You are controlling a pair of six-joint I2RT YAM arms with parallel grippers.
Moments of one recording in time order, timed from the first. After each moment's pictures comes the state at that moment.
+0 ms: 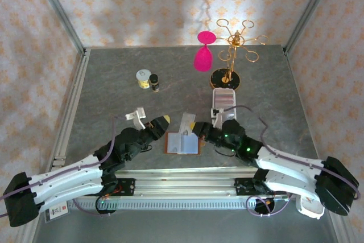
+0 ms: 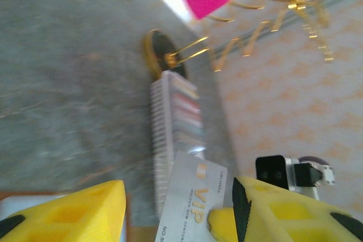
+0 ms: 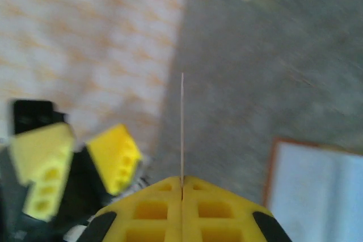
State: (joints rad) left arm -0.91 0.73 0.31 0.13 -0.34 -1.12; right arm 0.90 1.04 0.34 0.31 -0.11 1.11
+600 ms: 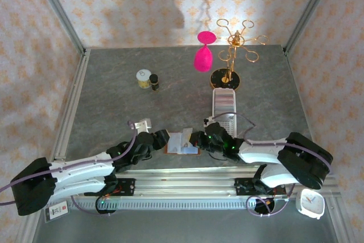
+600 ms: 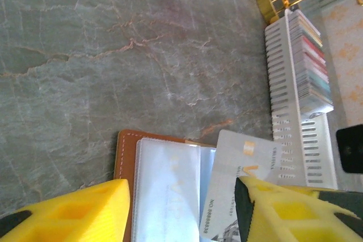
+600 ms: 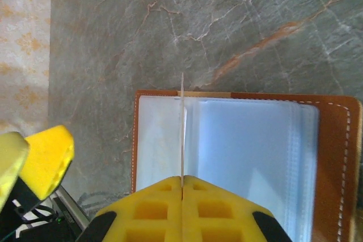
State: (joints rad) left arm -0.91 0.96 0.24 0.12 -0.31 -1.12; right arm 0.91 1.34 0.34 0.40 -0.10 1.12
